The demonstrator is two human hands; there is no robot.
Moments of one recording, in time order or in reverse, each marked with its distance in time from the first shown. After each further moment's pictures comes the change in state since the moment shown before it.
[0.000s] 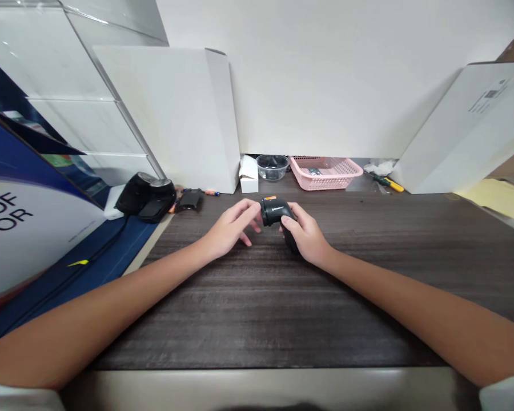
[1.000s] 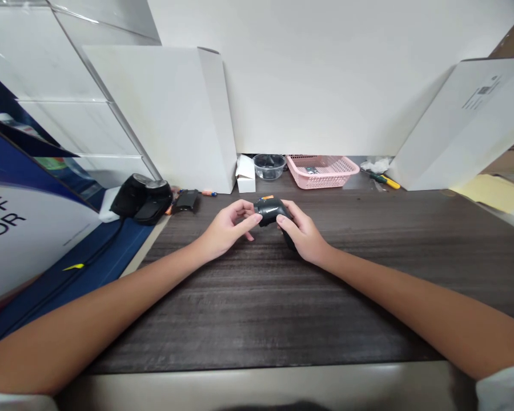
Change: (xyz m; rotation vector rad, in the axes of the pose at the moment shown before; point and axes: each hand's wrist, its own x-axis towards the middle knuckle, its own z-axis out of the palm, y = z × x) left_hand 0.007 -0.014 0.000 -0.107 0.010 0.097; right_hand 0.001 -0.001 -0.002 -0.001 -0.061 -0.080
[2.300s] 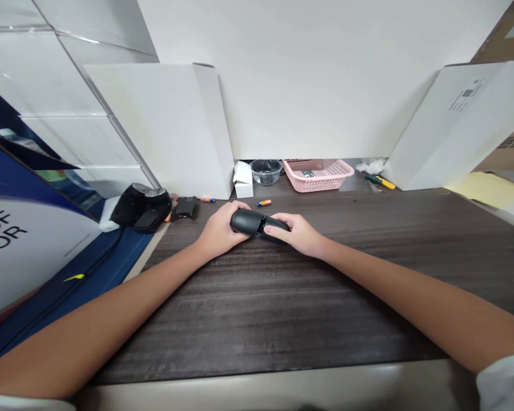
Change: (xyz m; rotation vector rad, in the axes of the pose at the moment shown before) left_hand 0.010 -0.017 -0.030 0.781 0.089 0.303; right_hand 0.016 0.003 -0.006 0.028 -0.162 0.199
